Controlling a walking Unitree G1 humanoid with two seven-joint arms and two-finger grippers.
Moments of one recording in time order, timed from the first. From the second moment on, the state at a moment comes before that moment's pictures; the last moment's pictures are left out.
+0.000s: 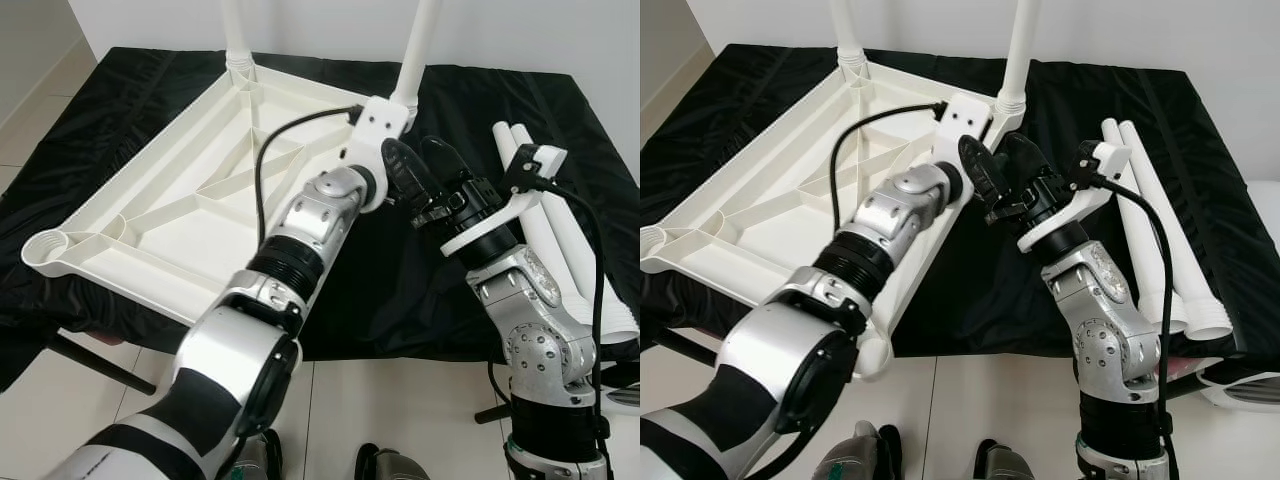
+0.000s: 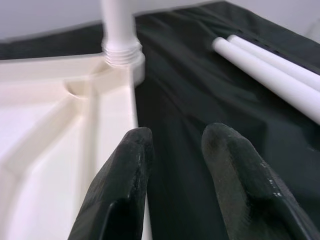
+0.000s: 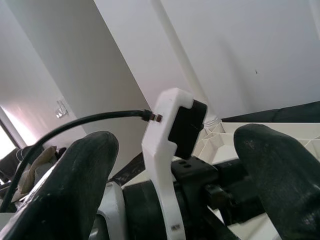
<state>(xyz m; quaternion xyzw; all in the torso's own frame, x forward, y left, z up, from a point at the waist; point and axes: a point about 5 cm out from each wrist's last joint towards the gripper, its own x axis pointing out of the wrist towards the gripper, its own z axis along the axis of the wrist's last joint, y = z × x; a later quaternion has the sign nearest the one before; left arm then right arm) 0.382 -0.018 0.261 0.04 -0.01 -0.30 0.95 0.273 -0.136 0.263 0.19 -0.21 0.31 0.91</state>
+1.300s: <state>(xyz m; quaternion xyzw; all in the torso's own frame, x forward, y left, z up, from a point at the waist) 0.300 0.159 0.212 0.26 -0.01 -0.22 0.94 0.320 -0.153 0.204 0.06 -0.15 0.07 0.98</state>
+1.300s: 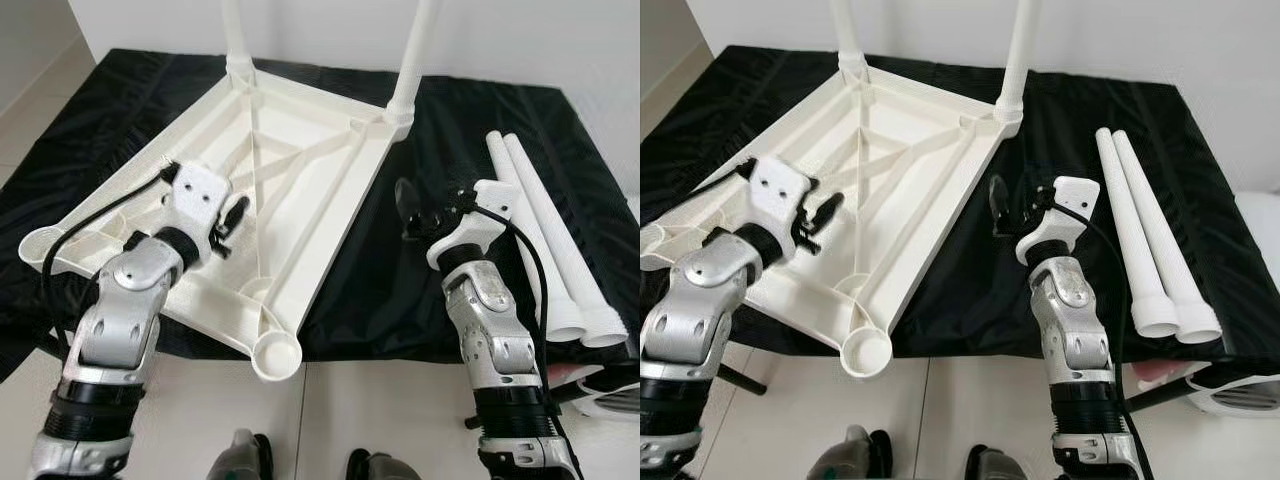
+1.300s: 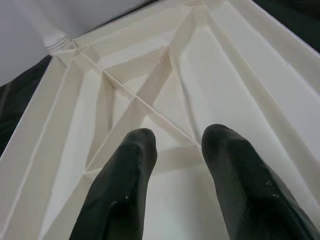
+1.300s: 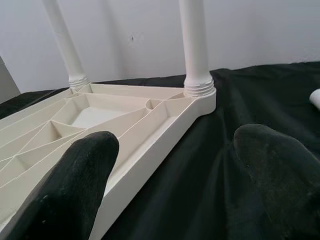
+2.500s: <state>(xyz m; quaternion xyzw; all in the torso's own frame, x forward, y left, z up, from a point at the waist) 0.272 0.096 0.165 0.28 0.09 -0.40 0.87 0.317 -0.155 0.219 0.04 -0.19 0.07 0.98</state>
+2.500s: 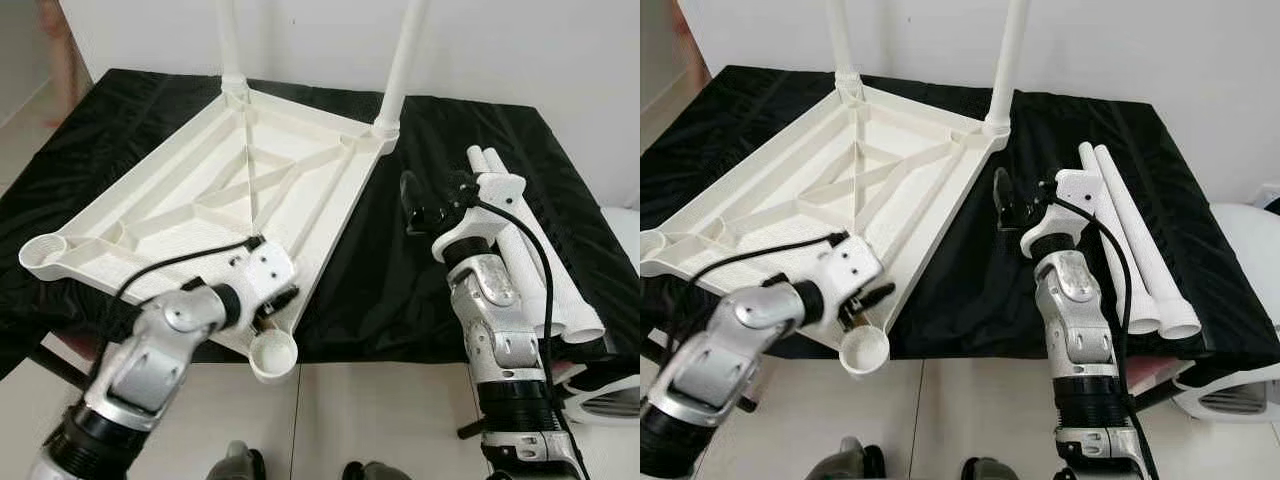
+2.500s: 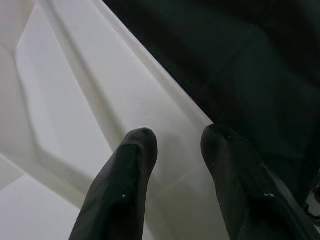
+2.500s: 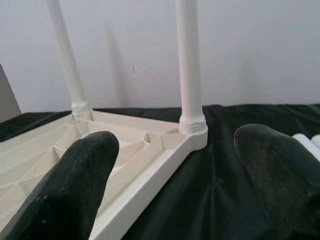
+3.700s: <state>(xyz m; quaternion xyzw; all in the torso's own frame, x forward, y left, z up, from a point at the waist) 0.300 0.025 0.188 0.23 0.03 -0.45 0.86 0.315 -0.154 0.224 0.05 -0.19 0.08 0.98</state>
